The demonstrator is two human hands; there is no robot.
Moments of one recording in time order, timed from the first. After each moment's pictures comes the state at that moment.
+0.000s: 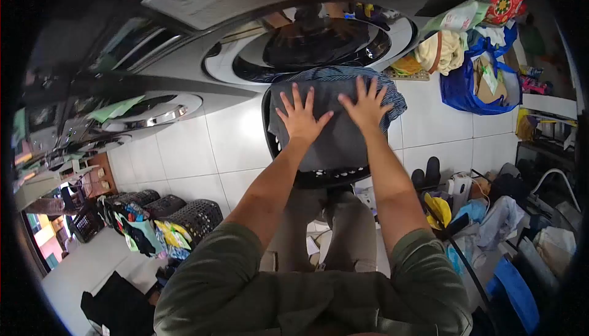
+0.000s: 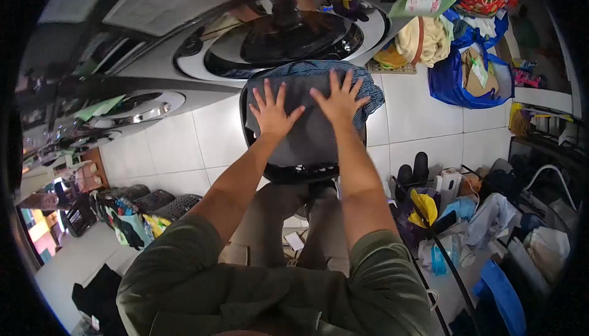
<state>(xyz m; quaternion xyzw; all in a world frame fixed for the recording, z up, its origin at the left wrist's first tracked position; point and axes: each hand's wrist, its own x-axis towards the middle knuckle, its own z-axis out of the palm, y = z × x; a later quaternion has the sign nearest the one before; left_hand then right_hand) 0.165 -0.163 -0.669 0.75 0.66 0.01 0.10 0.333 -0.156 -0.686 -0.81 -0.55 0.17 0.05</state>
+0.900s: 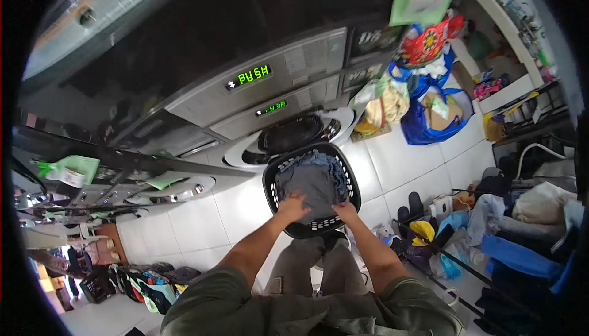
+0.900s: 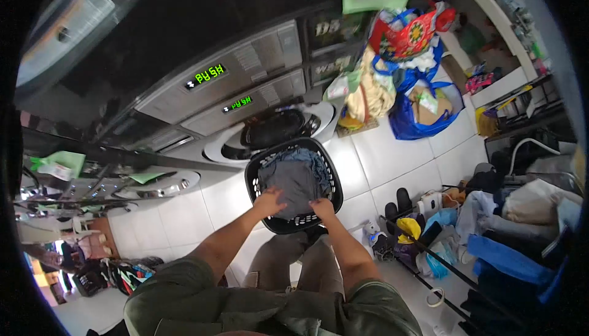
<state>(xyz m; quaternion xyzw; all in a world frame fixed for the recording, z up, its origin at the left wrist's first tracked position) 0.140 -0.187 -0.560 0.79 0.48 -0.17 0.34 0.335 -0.298 -0.663 -0.75 -0.43 0.48 0.17</state>
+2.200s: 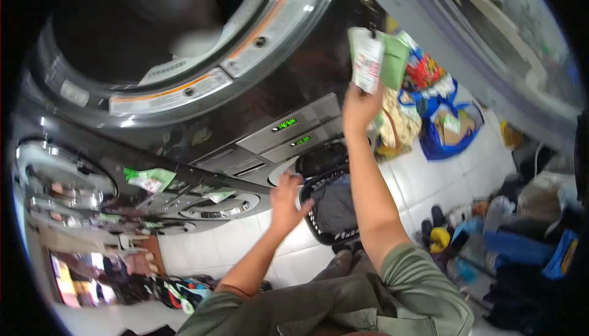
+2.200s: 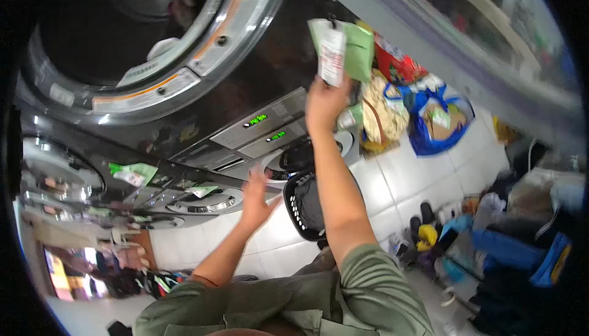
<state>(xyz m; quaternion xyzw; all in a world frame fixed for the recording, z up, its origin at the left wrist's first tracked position) 0.155 -0.195 -0.214 0.85 0.48 0.15 0.15 0.384 -0.074 -0.168 -0.52 -0.22 0.00 0.82</state>
